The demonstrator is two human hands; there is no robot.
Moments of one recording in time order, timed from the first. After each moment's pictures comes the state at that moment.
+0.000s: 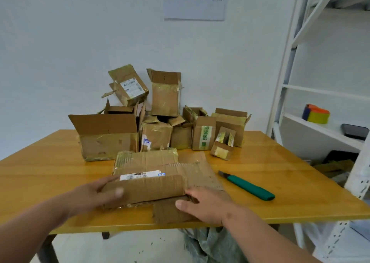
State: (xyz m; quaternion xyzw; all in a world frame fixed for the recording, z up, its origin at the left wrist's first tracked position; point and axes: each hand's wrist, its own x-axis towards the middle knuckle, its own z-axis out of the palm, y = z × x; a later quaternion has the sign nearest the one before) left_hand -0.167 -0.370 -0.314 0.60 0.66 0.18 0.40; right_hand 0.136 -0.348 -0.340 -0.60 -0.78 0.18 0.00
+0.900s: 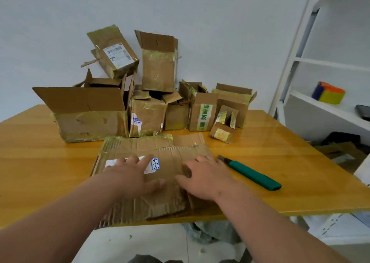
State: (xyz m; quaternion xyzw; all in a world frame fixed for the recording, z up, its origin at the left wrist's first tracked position) left_hand -0.078 -0.289 -0.355 0.72 0.68 -0.07 0.08; right_hand 0.135 -0.290 -0.351 -0.61 -0.79 0.07 -0.02
